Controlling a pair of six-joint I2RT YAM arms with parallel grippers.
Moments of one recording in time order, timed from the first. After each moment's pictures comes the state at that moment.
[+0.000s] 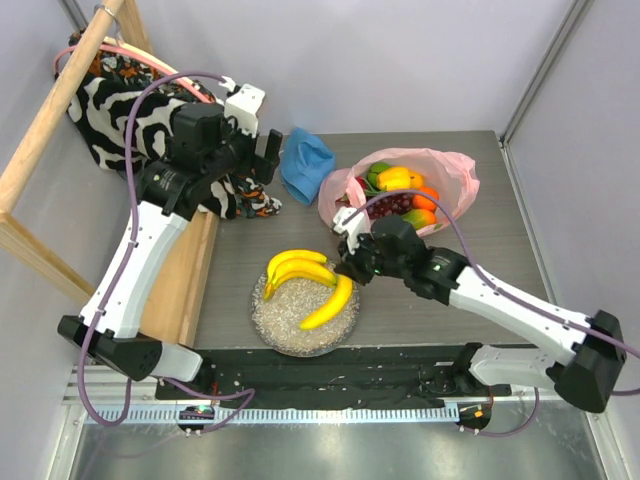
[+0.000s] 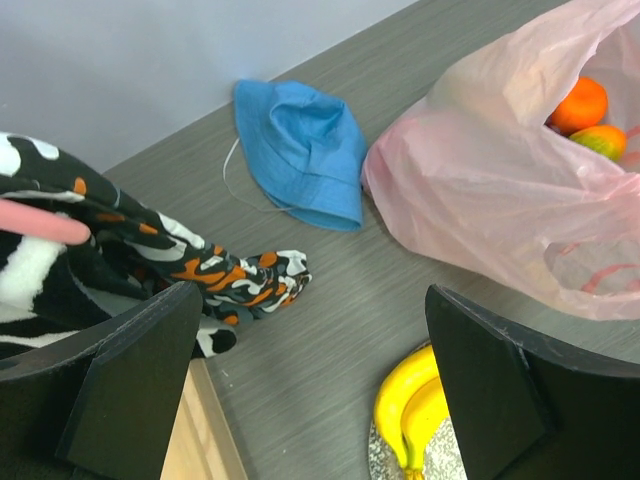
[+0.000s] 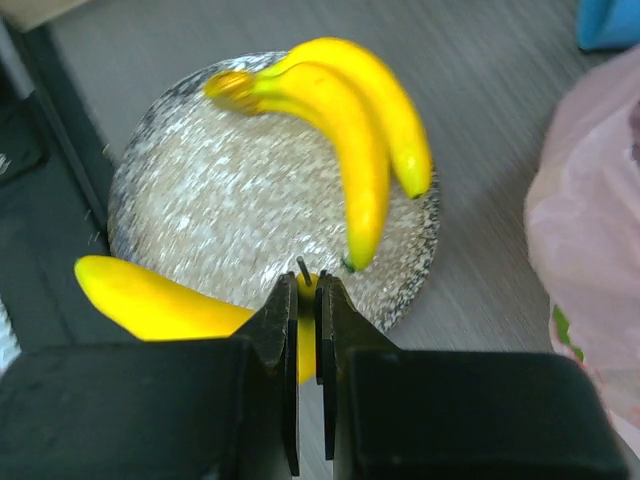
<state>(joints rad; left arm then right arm) -0.43 1.42 1.77 -0.72 0.03 0.13 0.85 1.11 0.95 -0.38 -0.21 -0.10</state>
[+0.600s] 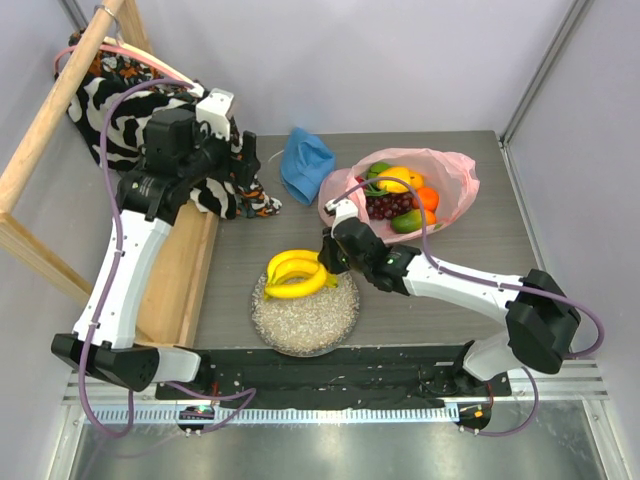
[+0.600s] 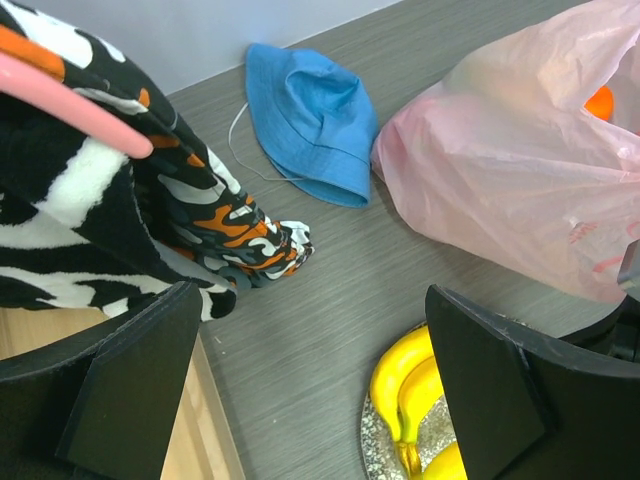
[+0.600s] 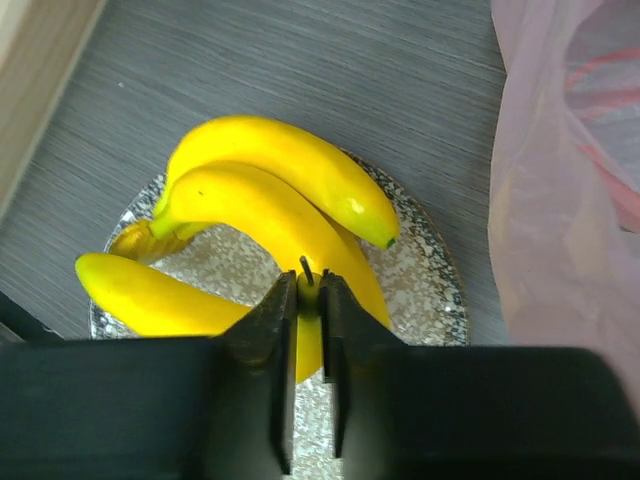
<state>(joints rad) -0.28 1.35 1.69 -0.74 0.14 0.08 0.91 1.45 0.96 -0.13 0.20 0.44</state>
